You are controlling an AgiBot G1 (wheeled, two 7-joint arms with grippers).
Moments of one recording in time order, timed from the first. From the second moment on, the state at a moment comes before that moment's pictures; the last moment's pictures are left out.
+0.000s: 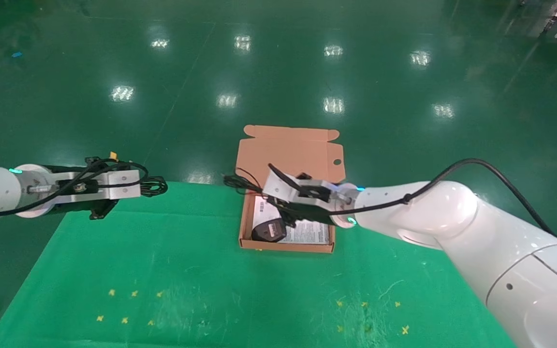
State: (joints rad) left arm -1.48 0.89 0.73 -1.21 2.32 1.07 -0.39; right arm 1.60 -1.37 -1.16 0.49 -1.32 -0.59 -0.11
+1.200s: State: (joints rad) left arm -1.48 1.24 0.76 -0.80 2.19 0.73 -0.13; right arm 1.67 -1.03 -1.25 0.68 -1.36 -0.59 0.05
